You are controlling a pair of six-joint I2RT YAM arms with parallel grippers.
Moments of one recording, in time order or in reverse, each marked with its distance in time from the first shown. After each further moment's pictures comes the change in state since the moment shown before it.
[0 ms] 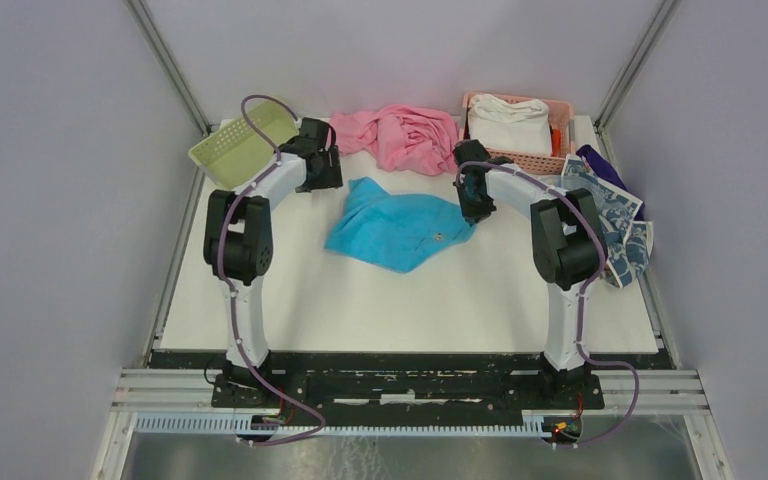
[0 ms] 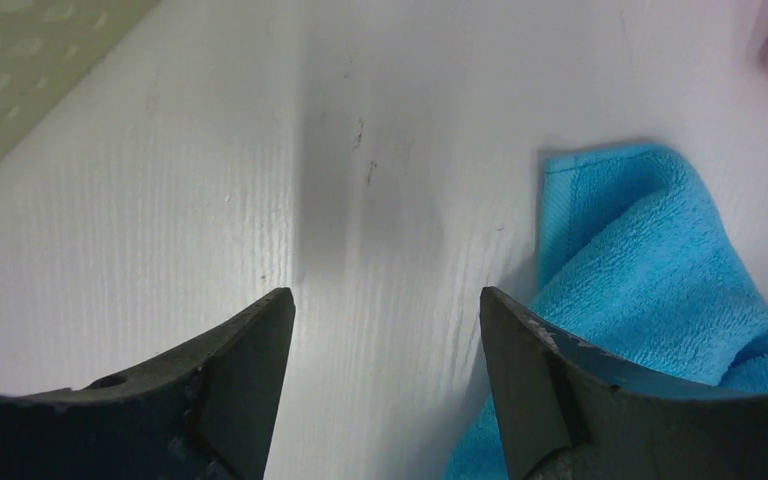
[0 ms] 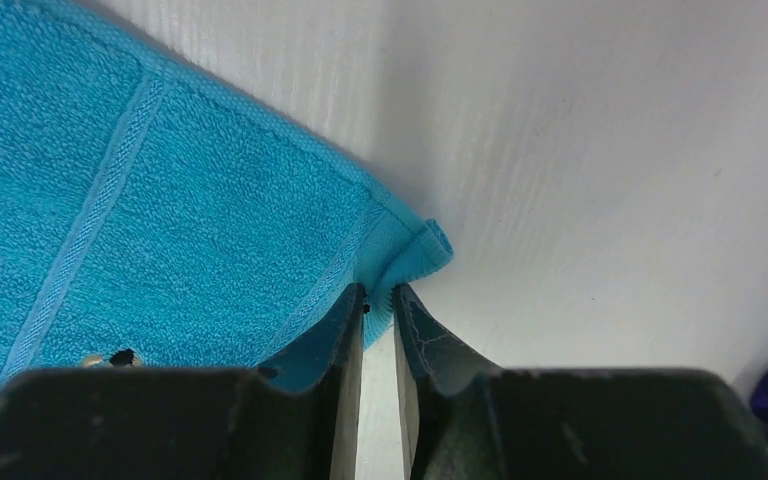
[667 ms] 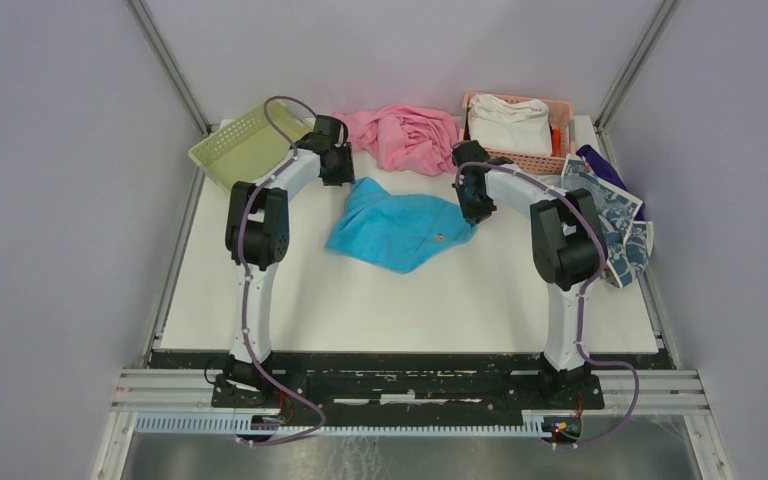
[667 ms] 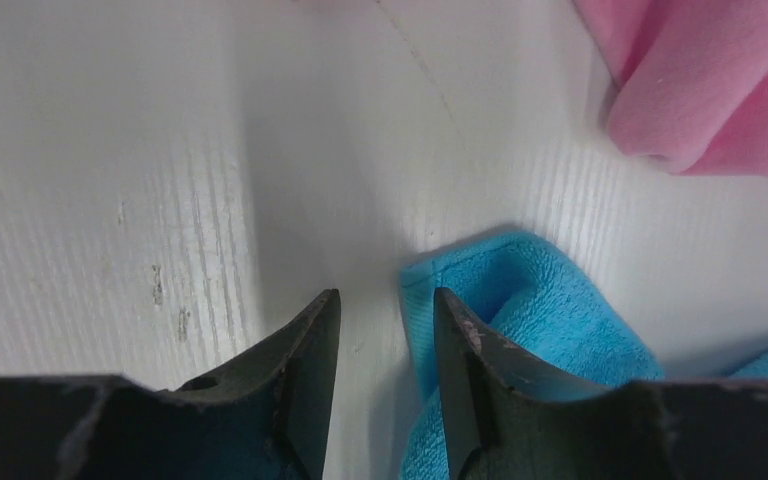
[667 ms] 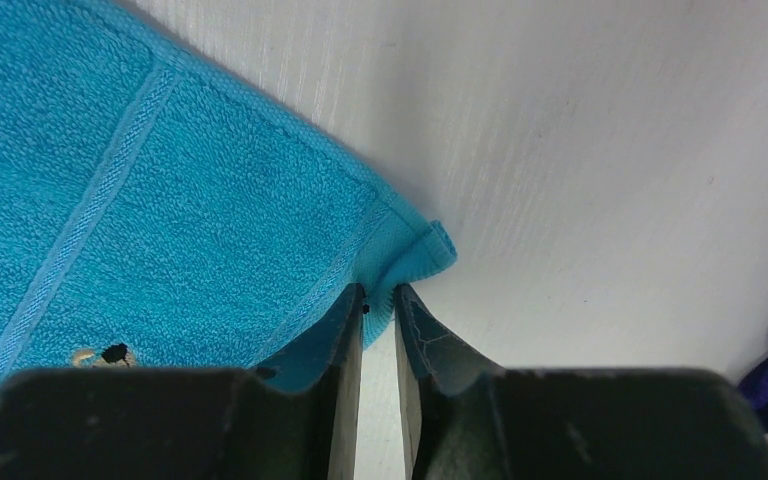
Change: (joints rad) left arm -0.016 0.235 0.235 0.037 0.214 -0.002; right arm -0.006 -0.007 -0.010 -0.010 0.006 -0.052
